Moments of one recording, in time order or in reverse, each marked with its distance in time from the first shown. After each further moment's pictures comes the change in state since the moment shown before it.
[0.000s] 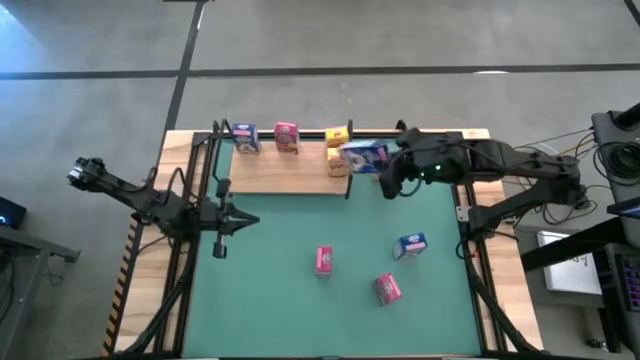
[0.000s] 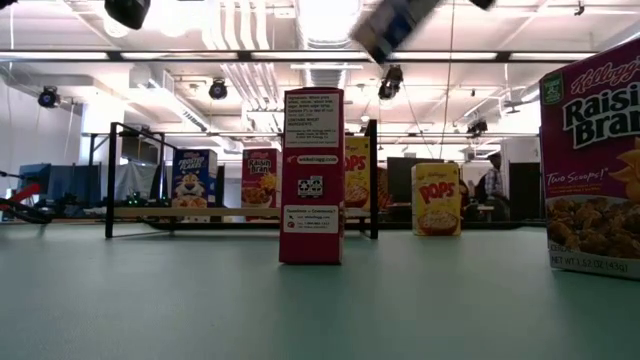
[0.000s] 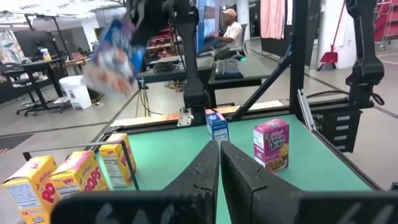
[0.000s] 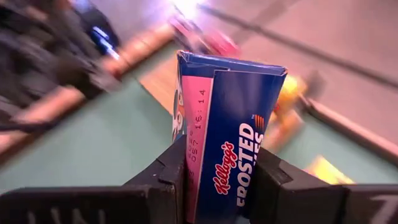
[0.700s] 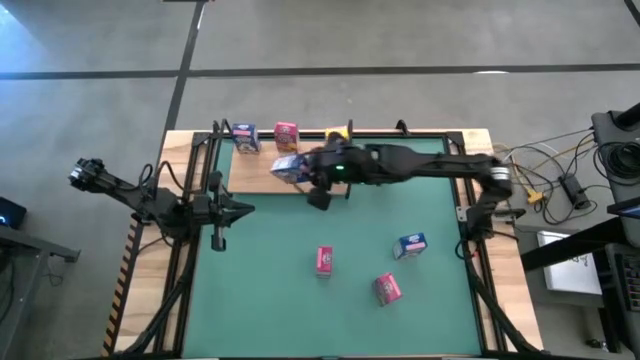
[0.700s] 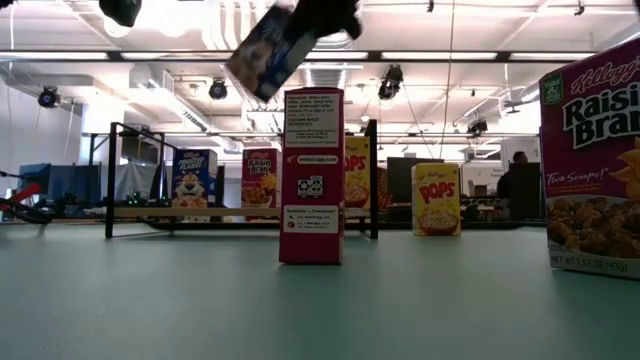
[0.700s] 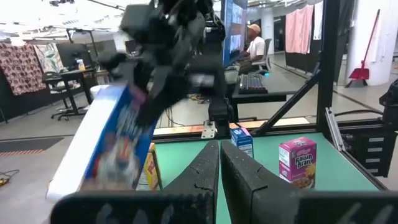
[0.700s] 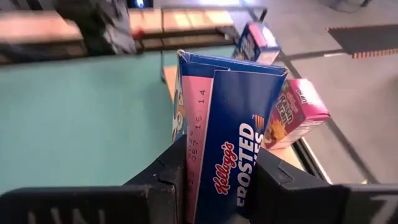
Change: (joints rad) left arm 0.000 -0.056 -0.006 0.027 -0.102 0.026; right arm -0.066 0.549 0.303 0.287 -0.165 -0.569
